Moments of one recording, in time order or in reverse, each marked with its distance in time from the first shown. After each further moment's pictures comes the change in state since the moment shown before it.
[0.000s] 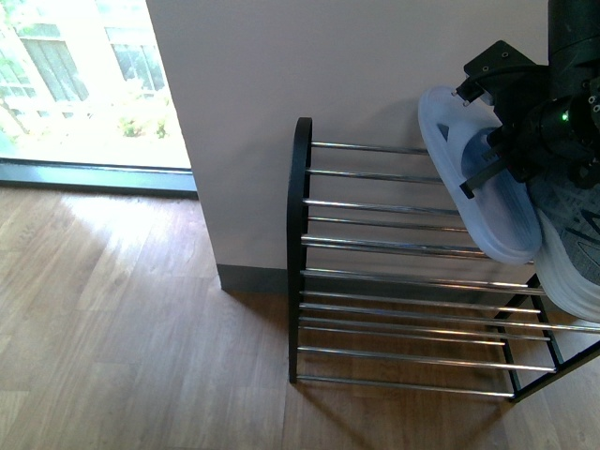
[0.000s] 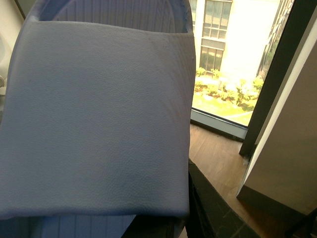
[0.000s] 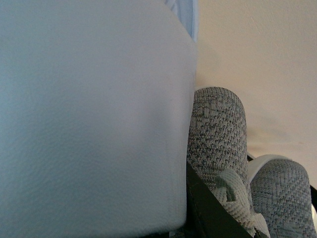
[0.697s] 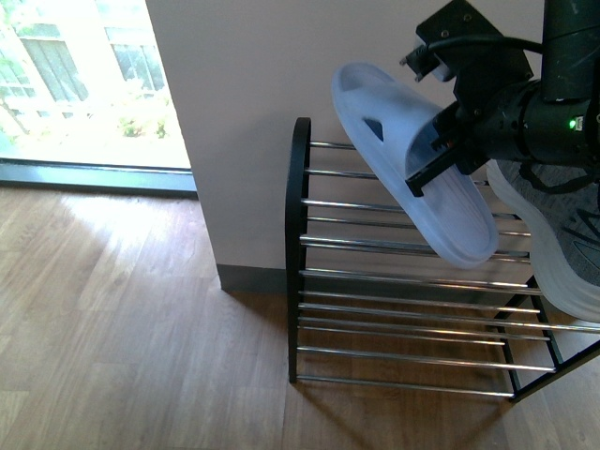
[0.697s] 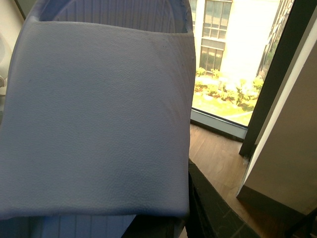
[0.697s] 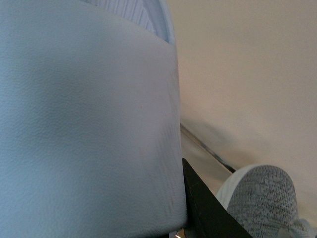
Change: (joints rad) left arm 0.000 0.000 0.000 0.000 0.000 0.000; right arm 0.131 -0.153 -0.207 0.235 -0.245 0.056
